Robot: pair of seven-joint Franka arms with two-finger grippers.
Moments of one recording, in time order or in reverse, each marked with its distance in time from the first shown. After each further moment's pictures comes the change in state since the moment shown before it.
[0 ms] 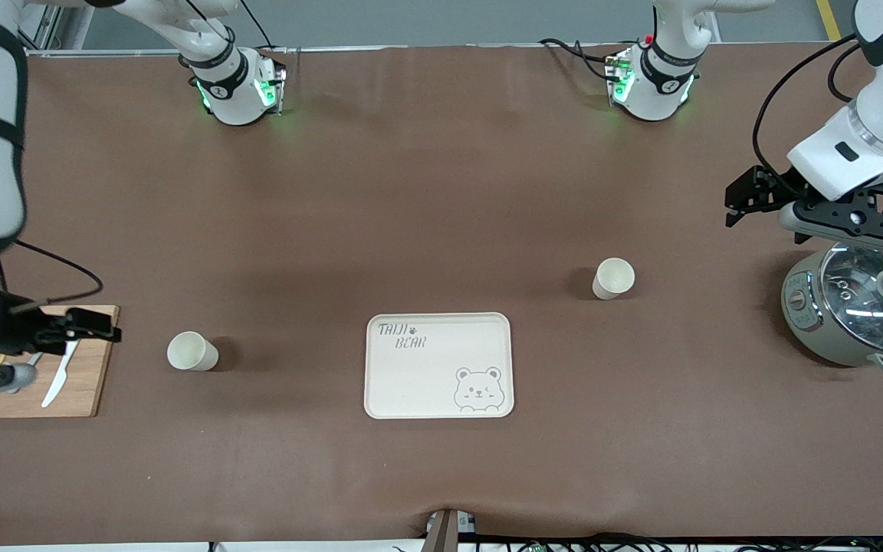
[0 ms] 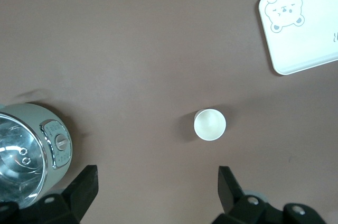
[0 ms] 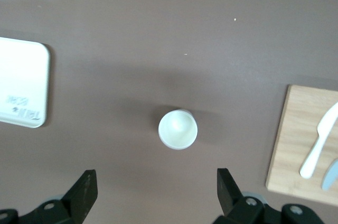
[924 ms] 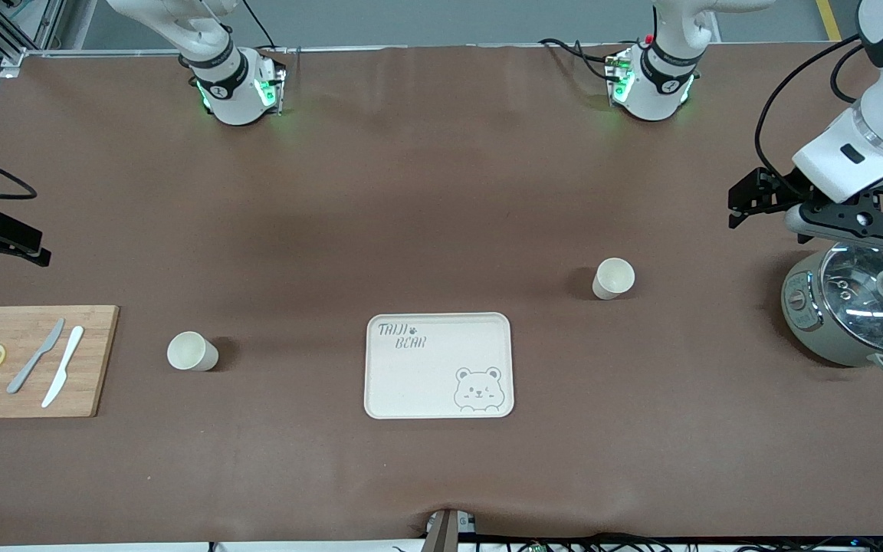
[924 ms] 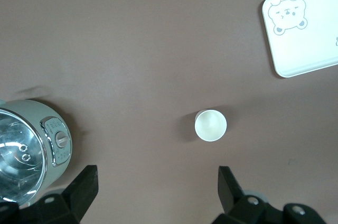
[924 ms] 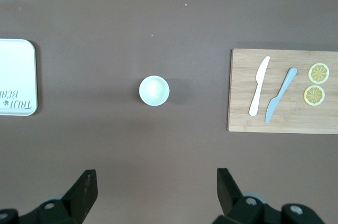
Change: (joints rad) left arm 0.002 0.000 0.001 -0.001 0.000 0.000 -0.015; right arm 0.027 -0.225 0.009 -0.084 -0.171 -0.099 0.157
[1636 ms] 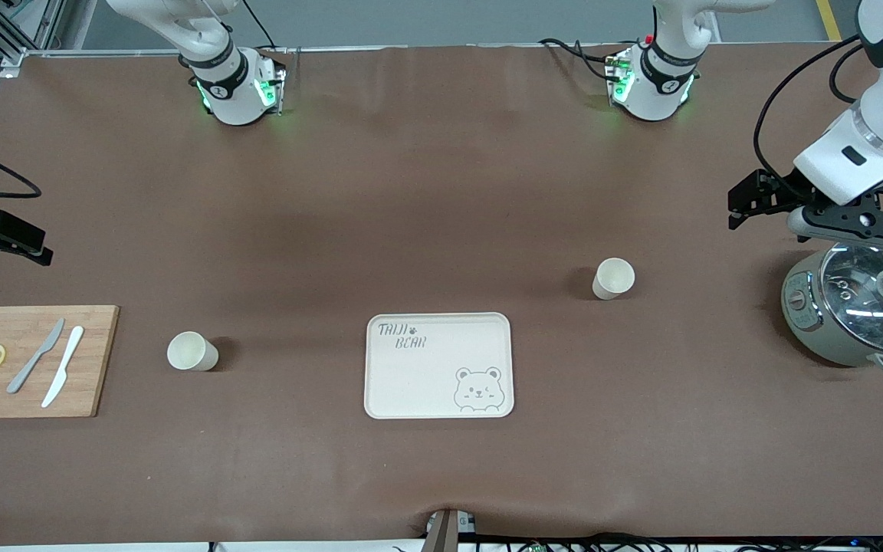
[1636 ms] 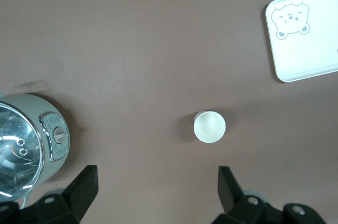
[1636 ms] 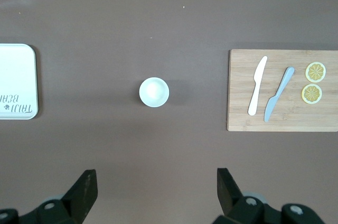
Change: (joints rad) left arm 0.000 0.000 0.000 -0.001 0.003 0.000 -0.040; right arm 0.005 -0.006 -0.004 0.003 -0.003 0.000 0.017
